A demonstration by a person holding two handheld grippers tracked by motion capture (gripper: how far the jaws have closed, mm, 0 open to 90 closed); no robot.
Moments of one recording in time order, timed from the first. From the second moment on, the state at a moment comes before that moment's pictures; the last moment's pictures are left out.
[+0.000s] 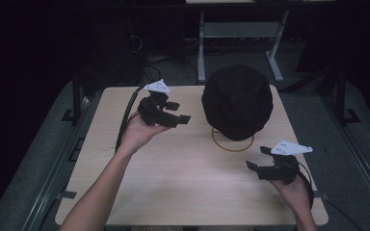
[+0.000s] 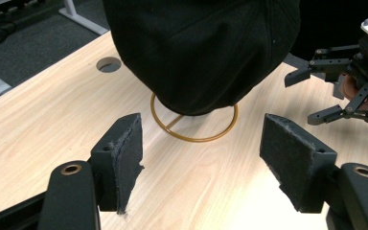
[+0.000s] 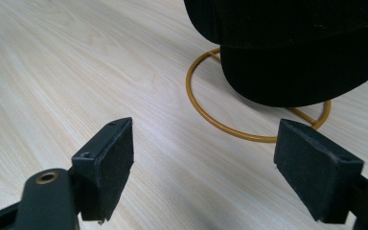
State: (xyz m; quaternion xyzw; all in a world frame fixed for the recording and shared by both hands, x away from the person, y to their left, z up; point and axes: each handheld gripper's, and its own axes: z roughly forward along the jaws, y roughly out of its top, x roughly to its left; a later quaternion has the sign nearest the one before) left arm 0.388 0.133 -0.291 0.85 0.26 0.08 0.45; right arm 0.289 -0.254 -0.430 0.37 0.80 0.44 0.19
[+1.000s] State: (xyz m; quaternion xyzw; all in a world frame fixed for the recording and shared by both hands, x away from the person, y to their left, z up) left arm 0.361 0.168 -0.336 0.85 0.30 0.07 0.44; right arm 0.286 -0.251 -0.433 0.37 0.80 0.43 0.18
